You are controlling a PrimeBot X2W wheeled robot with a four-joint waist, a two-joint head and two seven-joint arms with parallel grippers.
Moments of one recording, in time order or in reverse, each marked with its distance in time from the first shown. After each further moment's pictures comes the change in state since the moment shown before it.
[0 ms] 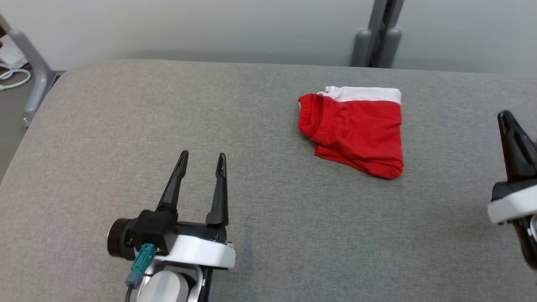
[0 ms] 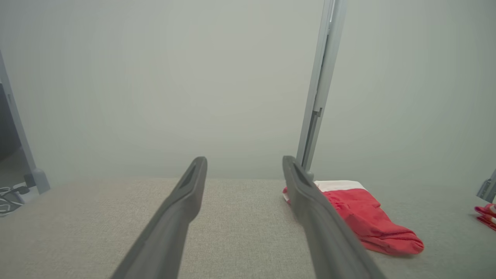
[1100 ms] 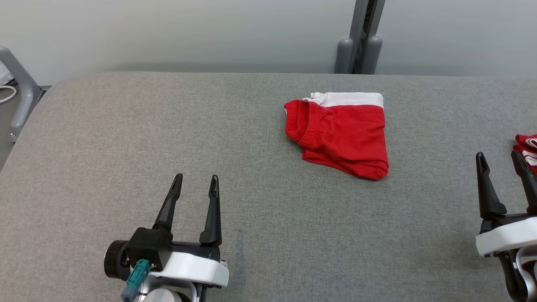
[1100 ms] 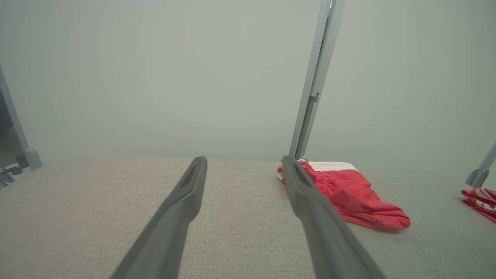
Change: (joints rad) left arm 0.081 0.000 0.042 0.021 -0.004 -0.032 0.000; right arm 0.160 0.148 -0.139 -0.026 -0.055 0.000 0.000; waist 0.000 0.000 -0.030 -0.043
